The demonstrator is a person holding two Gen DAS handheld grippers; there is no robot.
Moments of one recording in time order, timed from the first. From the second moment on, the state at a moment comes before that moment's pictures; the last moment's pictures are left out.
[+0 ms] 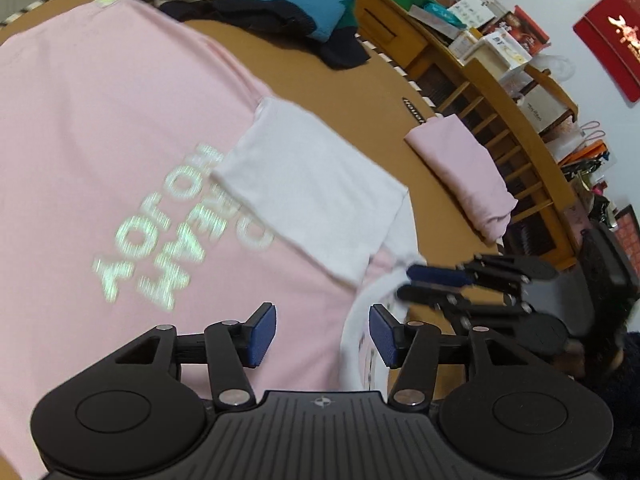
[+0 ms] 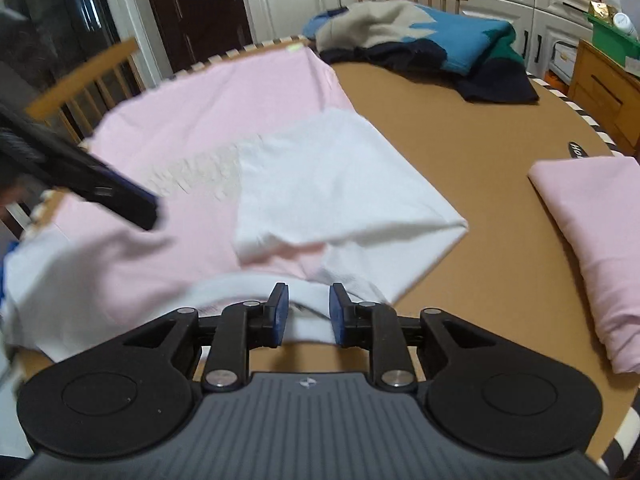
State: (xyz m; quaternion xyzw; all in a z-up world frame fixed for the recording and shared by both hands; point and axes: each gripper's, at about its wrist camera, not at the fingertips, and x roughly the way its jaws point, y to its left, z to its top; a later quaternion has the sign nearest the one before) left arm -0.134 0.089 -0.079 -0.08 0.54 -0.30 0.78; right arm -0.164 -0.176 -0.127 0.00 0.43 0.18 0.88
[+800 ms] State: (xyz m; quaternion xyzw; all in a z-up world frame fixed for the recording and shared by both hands) left arm -0.130 0.102 -0.084 -0.11 0.55 -0.31 0.77; right arm -0.114 -0.236 -0.132 -0.10 0.44 0.07 0.89
